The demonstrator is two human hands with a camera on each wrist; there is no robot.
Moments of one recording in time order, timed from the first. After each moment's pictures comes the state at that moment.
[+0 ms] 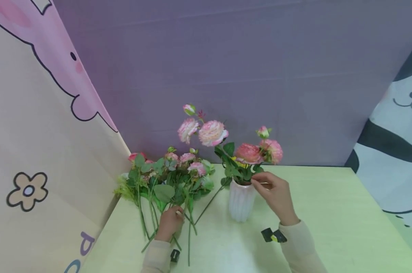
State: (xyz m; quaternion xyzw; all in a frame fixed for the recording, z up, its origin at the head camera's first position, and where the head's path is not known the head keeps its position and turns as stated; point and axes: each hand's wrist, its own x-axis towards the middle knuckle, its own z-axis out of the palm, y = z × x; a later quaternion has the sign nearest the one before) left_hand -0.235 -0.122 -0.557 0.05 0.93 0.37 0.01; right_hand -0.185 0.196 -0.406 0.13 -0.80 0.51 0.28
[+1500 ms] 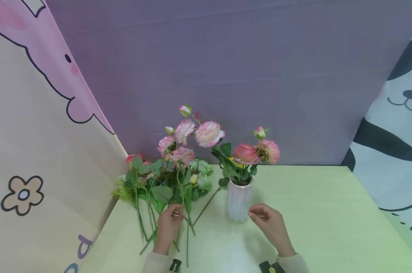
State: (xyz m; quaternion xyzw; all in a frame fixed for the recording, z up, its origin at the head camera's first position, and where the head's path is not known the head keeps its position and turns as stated) left_hand -0.206 -0.107 -0.529 0.03 0.88 0.45 -0.12; right_hand -0.154 0.195 -0.492 -0.05 -0.82 0.57 0.11
